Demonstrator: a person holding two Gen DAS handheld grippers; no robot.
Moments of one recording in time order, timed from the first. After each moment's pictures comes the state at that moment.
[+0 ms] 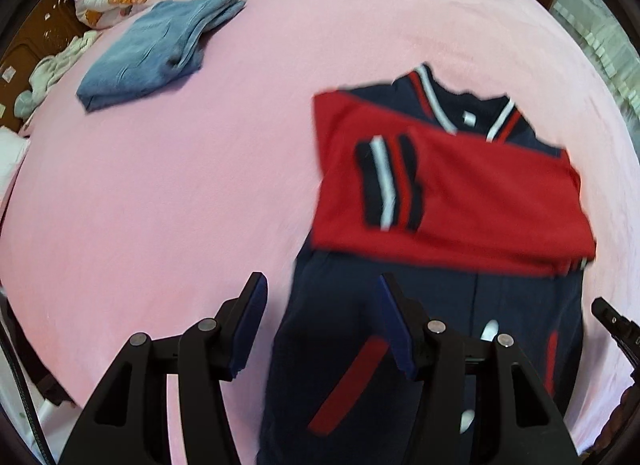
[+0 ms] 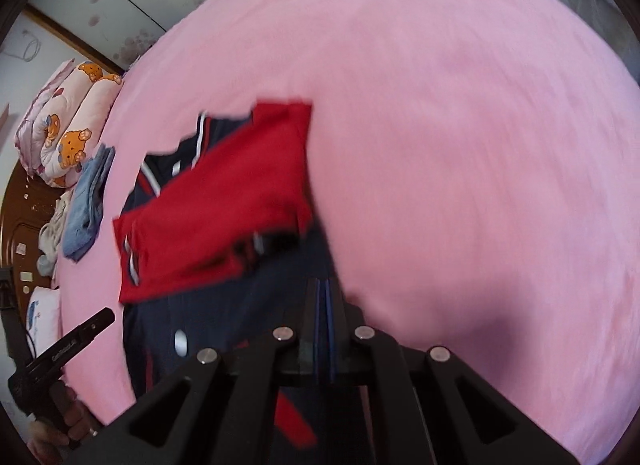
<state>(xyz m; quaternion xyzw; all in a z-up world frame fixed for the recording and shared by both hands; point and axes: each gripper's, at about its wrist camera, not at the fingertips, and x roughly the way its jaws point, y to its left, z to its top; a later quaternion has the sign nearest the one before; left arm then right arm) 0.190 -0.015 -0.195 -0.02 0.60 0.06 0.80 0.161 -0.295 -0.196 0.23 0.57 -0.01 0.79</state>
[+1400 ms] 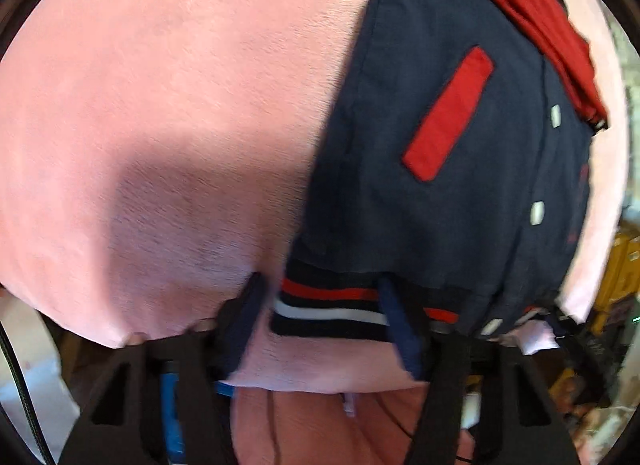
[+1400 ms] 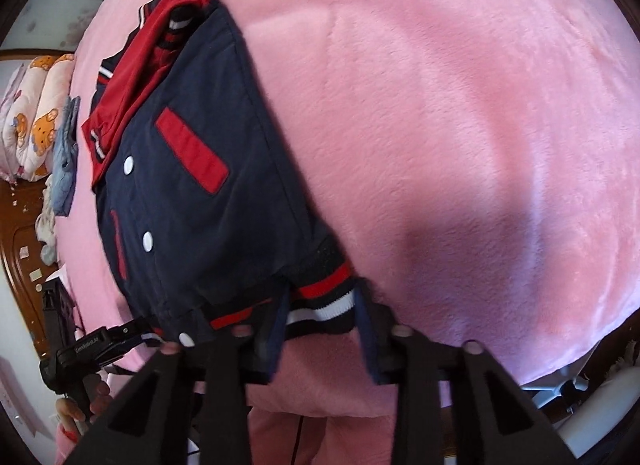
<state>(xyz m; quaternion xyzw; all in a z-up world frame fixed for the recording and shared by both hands) 0.092 0.089 -0.278 -0.17 0.78 -0.02 0.60 0.039 -0.289 -0.232 0.30 0.69 -0.03 0.66</state>
